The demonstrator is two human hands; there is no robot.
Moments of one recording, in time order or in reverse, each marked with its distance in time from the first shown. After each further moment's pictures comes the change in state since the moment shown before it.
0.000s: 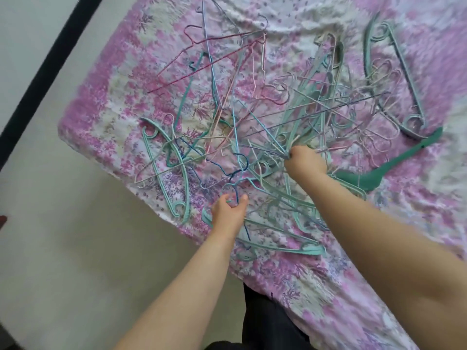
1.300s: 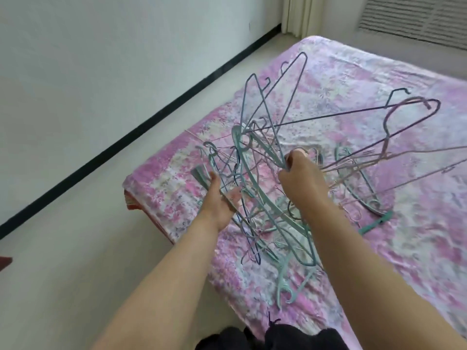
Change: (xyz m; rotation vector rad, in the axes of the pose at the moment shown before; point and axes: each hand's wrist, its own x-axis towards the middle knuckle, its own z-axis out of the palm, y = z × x) left_hand -0.160 0.059 -0.161 -1.083 -0.333 0.220; right_hand -0.316 -0.092 -0.164 0.331 0.513 -0.338
